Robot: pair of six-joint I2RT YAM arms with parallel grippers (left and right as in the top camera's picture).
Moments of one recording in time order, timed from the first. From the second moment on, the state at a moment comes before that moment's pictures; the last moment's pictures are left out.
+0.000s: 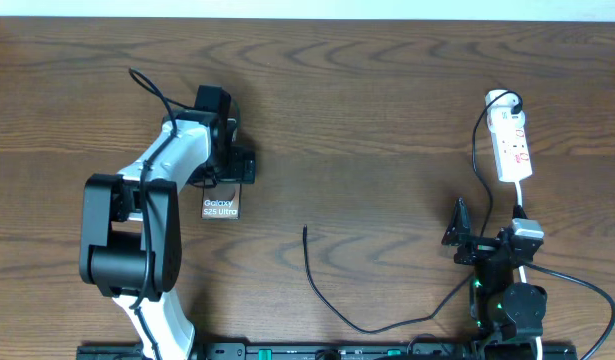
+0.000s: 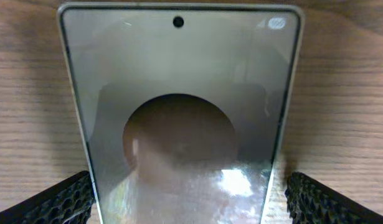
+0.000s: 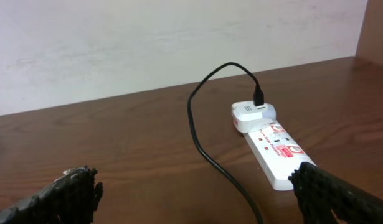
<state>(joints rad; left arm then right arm) -0.13 1.95 1.23 -0.76 0.02 -0.12 0.06 0.01 0.01 -0.06 0.14 0.16</state>
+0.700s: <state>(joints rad) -0.13 1.90 1.15 -0.66 0.00 -0.12 0.06 0.01 0.01 -0.06 0.14 0.16</state>
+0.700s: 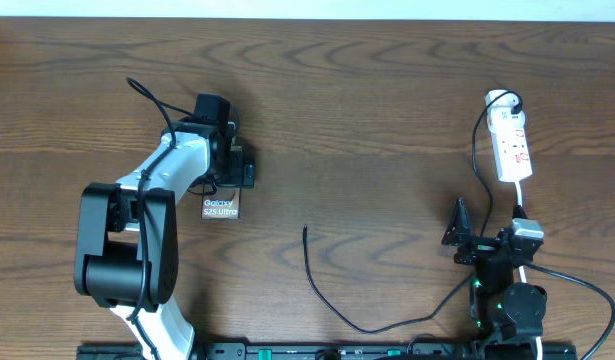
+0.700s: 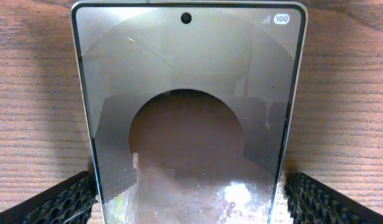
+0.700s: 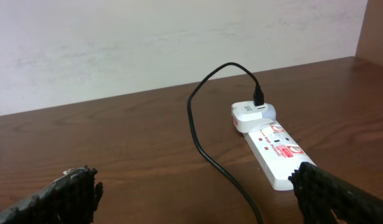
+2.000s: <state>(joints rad) -0.13 1.90 1.15 -0.69 0.00 -0.08 0.06 0.01 0.01 -0.06 0.14 0.16</state>
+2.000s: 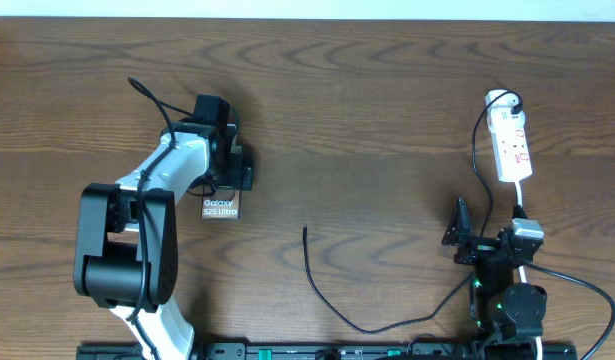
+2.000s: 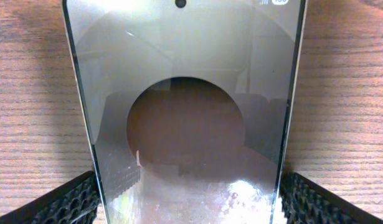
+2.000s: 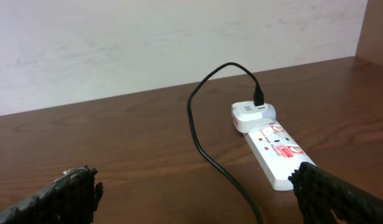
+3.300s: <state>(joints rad) -0.13 1.90 1.15 -0.69 0.00 -0.07 0.06 0.01 0.01 -0.06 0.14 0.16</state>
